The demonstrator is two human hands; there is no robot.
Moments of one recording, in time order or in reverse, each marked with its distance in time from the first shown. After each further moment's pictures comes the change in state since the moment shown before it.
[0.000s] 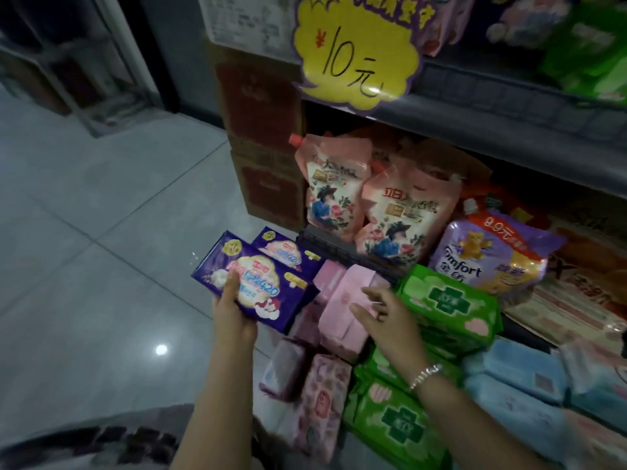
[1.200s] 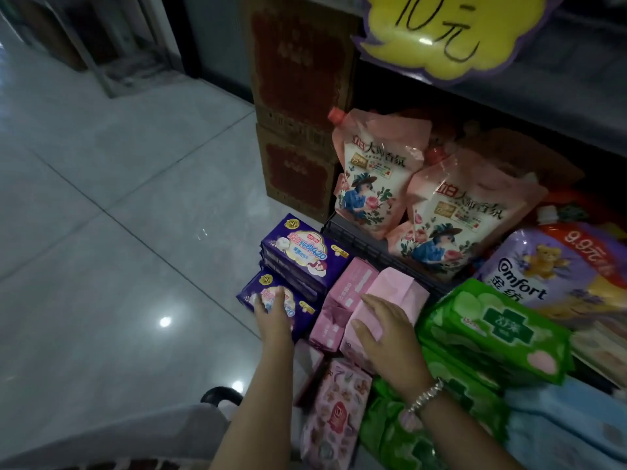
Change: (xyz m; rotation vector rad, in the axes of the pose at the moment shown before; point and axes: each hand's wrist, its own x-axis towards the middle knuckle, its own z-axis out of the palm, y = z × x) left_hand 0.050 -0.069 -0.026 0.413 0.348 -0.044; right_hand 0.027 0.020 0.053 -0.364 -0.126 -0.209
